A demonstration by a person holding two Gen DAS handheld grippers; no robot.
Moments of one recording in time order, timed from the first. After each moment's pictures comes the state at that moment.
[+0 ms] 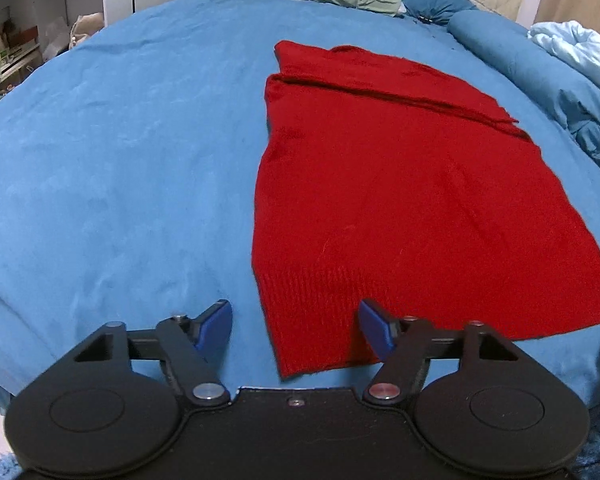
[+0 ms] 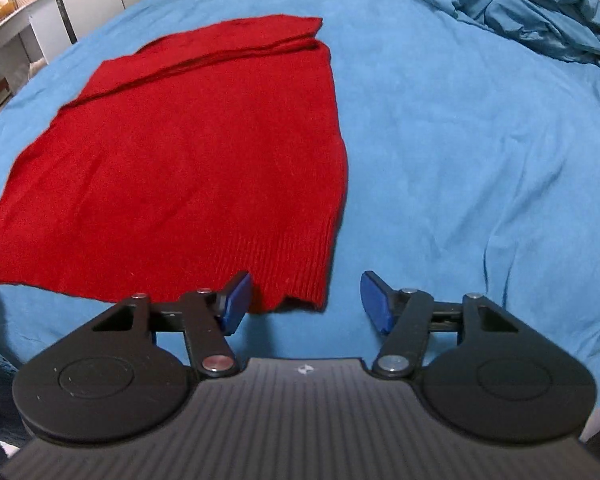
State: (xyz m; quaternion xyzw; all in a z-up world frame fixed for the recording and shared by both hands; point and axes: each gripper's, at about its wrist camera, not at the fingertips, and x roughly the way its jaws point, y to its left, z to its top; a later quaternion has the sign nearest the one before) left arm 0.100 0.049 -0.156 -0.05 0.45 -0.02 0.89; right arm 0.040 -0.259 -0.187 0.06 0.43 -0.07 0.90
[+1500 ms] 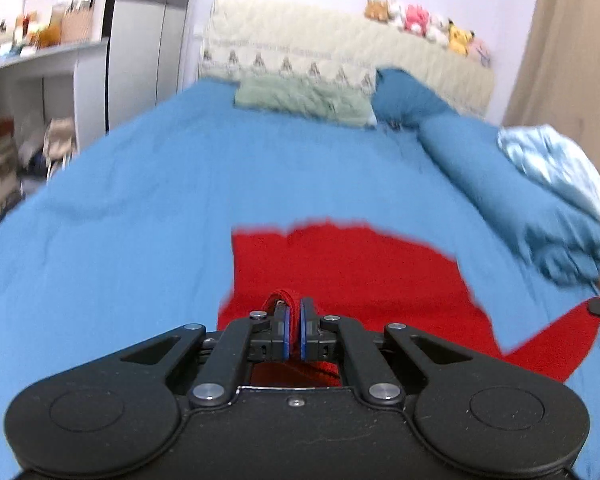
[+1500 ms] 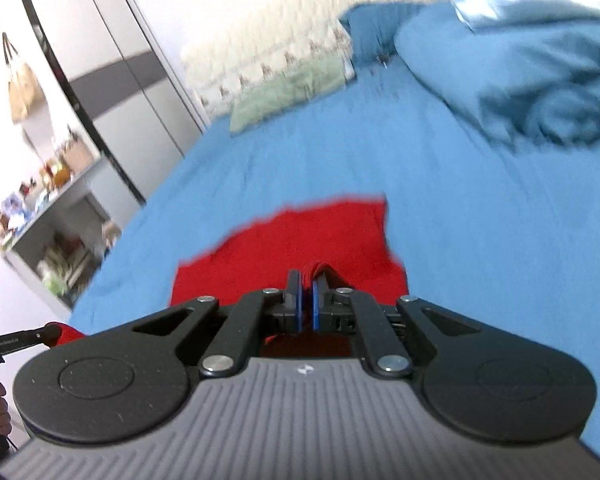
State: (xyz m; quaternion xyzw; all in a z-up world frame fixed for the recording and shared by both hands) left arm 0.241 0.045 0.013 -0.08 0.32 -0.05 0.94; right arm 0.184 -0.326 -0.002 0.20 0.27 0.01 0.94
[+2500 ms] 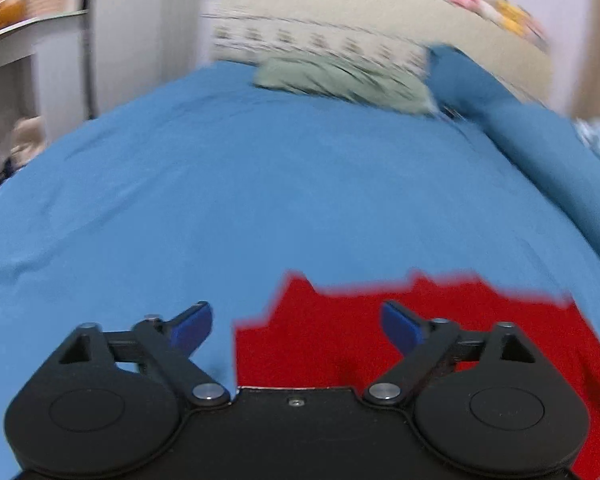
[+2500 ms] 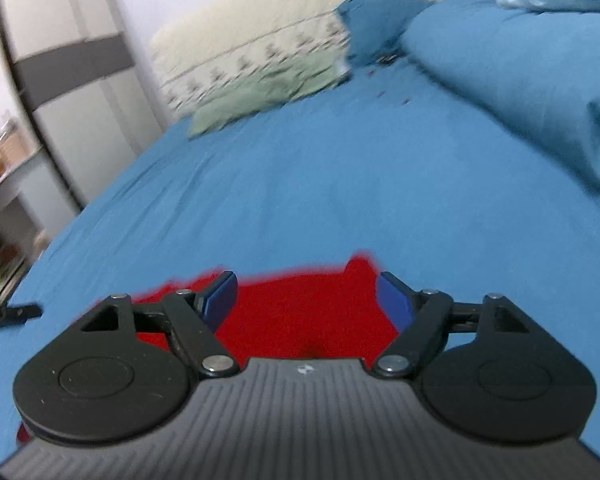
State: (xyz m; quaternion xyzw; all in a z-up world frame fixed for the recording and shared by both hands) left arm 0.478 0.044 -0.116 -0.04 0.35 -0.03 0.94; right arm 0.450 -0.339 -0.133 0.16 0.28 0.00 0.95
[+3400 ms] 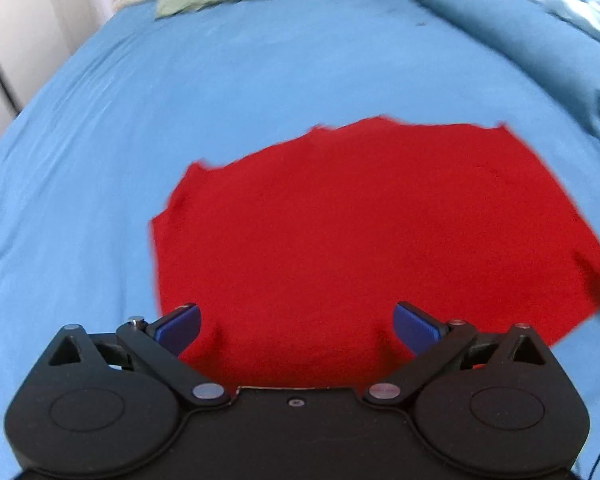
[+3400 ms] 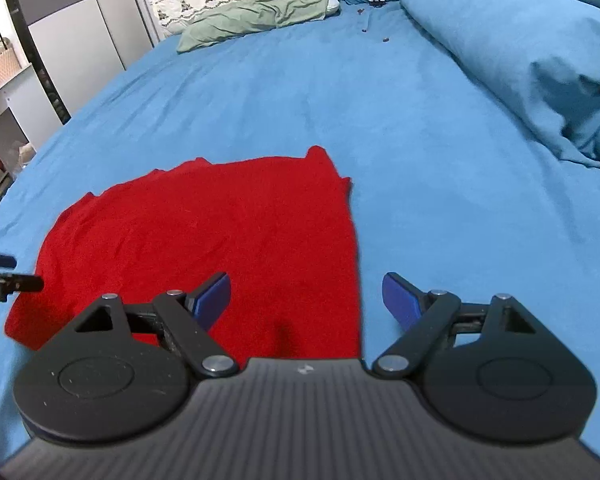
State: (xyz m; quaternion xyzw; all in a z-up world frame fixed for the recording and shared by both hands) left arm 0.450 -0.038 -0.112 0.09 0.48 -0.11 0.87; right arm 0.376 -0.349 -0.117 0.10 0.39 -0.02 0.92
